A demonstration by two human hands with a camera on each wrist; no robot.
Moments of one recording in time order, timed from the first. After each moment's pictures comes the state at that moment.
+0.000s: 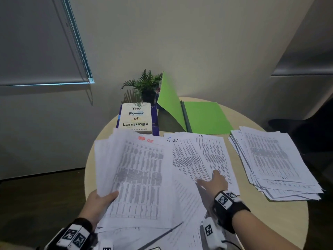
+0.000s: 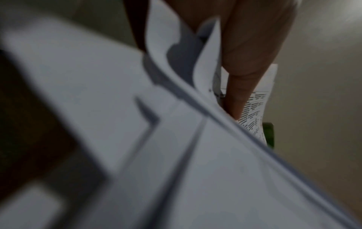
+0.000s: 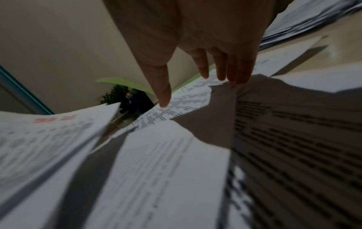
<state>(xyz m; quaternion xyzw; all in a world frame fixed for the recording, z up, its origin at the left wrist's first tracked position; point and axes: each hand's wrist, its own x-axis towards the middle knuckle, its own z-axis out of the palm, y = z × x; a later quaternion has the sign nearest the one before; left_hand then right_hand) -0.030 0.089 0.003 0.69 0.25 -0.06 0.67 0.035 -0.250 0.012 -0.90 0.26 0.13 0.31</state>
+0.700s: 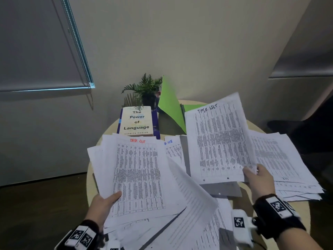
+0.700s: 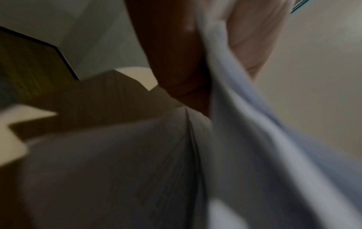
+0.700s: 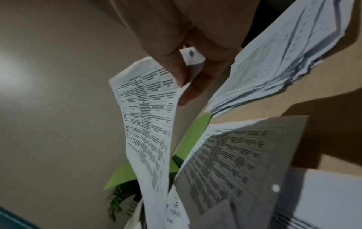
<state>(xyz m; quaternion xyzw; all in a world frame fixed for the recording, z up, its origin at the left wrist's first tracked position) -0.026 0.090 -0.004 0.68 0.27 -0.05 0.68 0.012 -0.326 0.062 -0.79 0.30 -0.15 0.51</state>
